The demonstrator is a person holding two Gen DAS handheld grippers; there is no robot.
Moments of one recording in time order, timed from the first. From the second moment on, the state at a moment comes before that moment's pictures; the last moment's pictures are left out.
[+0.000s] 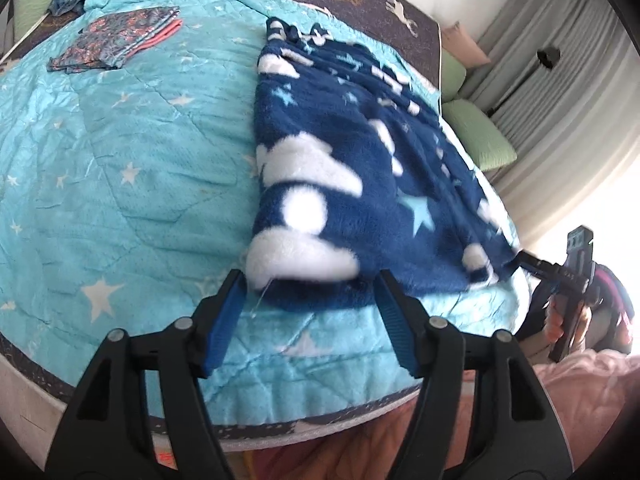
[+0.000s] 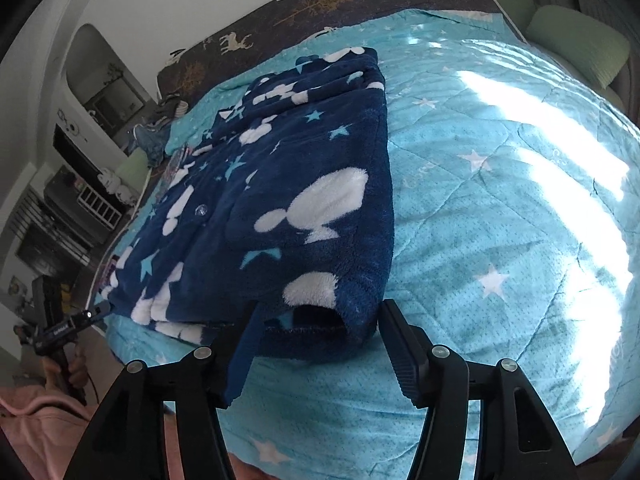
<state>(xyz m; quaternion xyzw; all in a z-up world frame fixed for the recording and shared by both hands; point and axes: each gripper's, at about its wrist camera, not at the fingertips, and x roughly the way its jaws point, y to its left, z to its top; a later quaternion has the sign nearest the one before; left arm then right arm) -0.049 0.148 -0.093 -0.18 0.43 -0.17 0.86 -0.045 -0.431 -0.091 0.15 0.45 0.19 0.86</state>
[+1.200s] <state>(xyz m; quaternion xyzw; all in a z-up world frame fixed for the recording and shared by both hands) 0.052 0.133 0.037 -0.17 0.32 -0.21 0.91 0.054 -0.421 0.006 0.27 0.36 0.29 0.84</state>
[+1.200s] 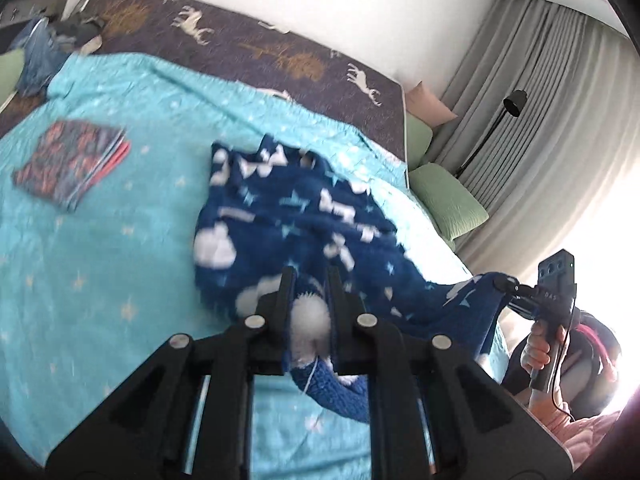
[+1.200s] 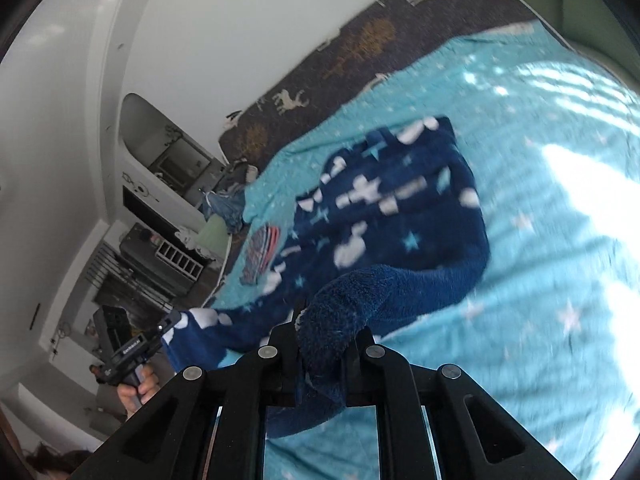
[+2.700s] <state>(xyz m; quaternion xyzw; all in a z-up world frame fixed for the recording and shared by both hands) 0.024 0.064 -0.071 -0.18 0.45 -0.26 0.84 0.108 -0.412 0.009 0.22 0.37 0.25 0.87</state>
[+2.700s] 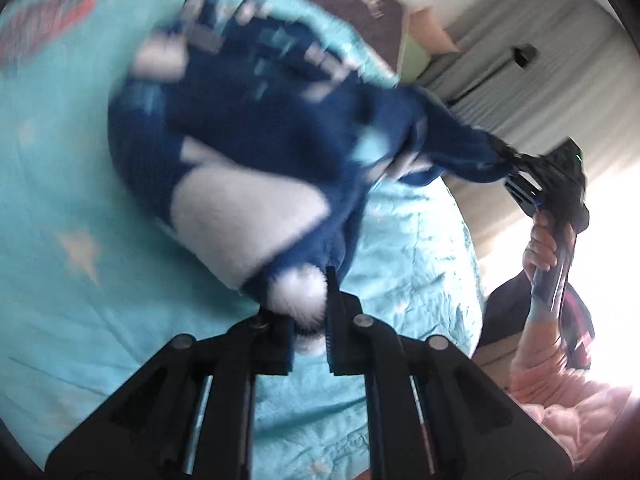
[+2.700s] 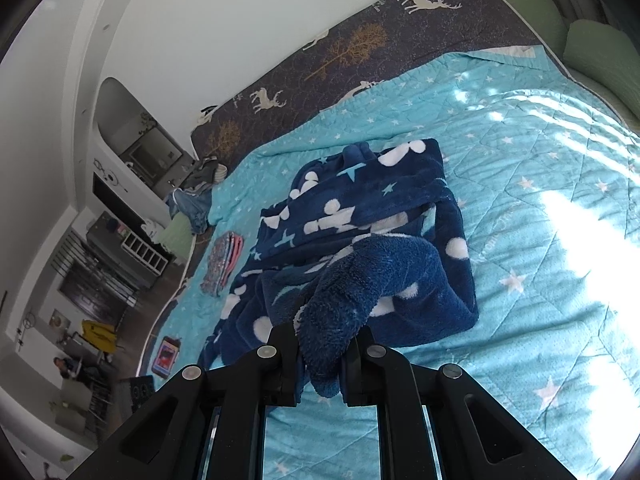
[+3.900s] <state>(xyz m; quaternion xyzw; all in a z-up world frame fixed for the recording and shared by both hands) 0.437 0.098 -0.054 -0.15 0.45 -0.15 0.87 0.474 -0.428 -0.076 0.29 0.48 0.11 0.82</state>
